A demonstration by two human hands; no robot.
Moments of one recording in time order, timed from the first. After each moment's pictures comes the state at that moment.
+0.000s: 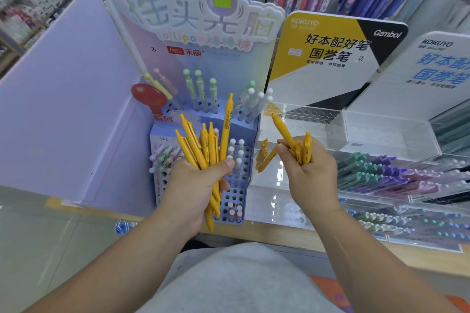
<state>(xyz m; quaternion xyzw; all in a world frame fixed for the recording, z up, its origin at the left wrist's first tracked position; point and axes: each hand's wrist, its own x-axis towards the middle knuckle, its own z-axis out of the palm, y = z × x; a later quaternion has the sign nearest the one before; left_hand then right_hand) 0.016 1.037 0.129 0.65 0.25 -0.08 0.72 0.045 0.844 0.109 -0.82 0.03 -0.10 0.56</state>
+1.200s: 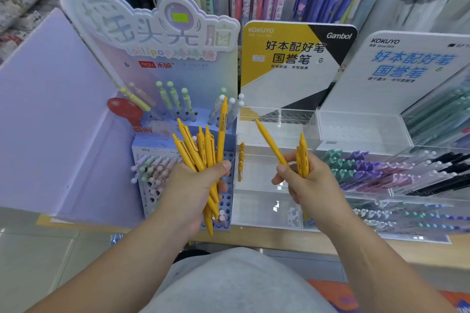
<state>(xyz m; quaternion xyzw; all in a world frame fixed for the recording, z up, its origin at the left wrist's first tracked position) 0.020 1.000 0.137 0.65 0.24 -0.09 0.71 0.028 0.787 0.118 -0.75 0.10 0.10 0.65</state>
